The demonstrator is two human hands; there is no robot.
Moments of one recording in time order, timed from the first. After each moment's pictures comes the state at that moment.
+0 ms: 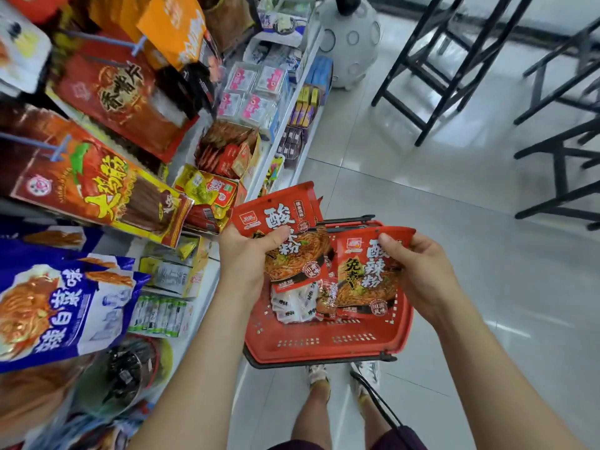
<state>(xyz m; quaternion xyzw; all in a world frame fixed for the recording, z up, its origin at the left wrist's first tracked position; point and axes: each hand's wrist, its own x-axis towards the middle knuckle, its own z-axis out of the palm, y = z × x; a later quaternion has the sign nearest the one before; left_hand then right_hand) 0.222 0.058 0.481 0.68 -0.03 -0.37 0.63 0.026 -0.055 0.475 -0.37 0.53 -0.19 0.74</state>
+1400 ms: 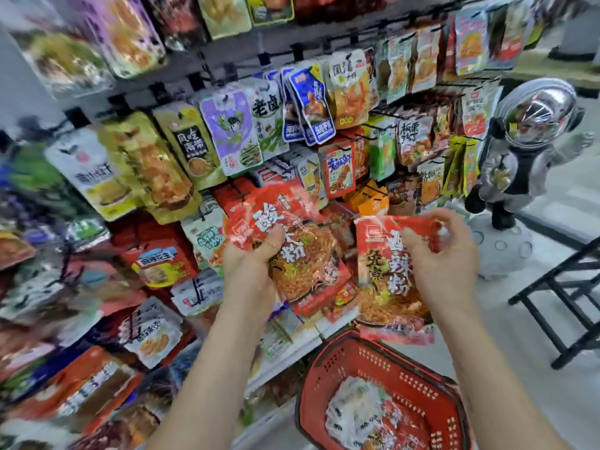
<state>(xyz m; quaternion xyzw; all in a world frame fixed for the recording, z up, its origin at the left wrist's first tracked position) 0.135 0.176 0.813 0.55 0.09 -0.02 0.83 0.072 -0.024 0.780 -0.71 0.19 -0.34 0.58</state>
